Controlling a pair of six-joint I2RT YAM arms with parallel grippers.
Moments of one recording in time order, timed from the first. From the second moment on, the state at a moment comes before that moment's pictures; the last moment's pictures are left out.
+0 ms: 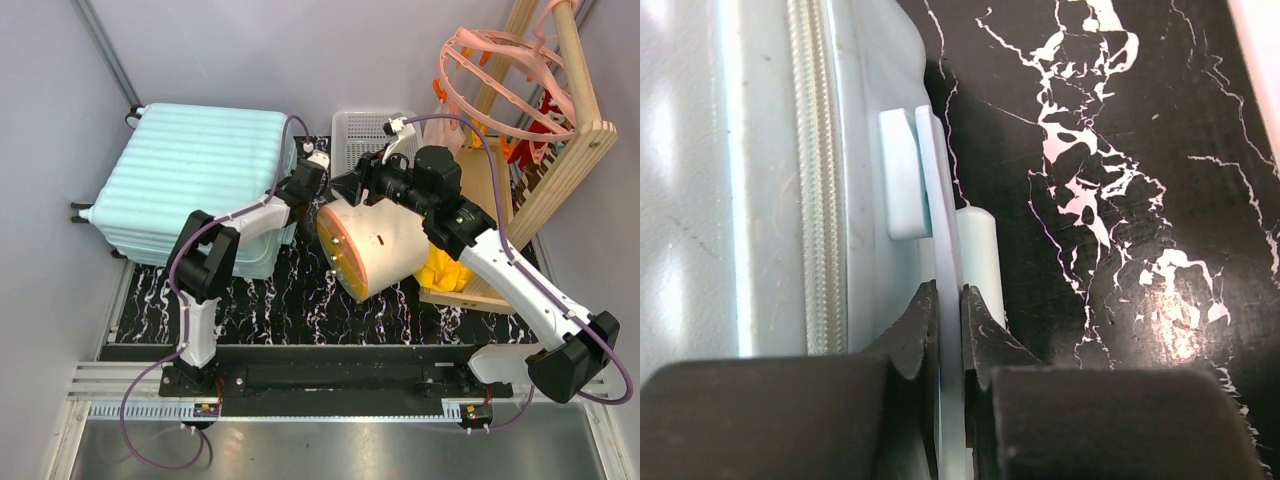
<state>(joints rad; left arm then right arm) -0.57 2.02 1.45 -0.15 -0.45 0.03 0.61 1.28 1.30 -0.10 -0.28 0.37</state>
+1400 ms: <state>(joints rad) -0.75 1.62 0.81 0.32 -0.23 0.10 0.60 1.51 1.36 -0.11 -0.25 0.34</state>
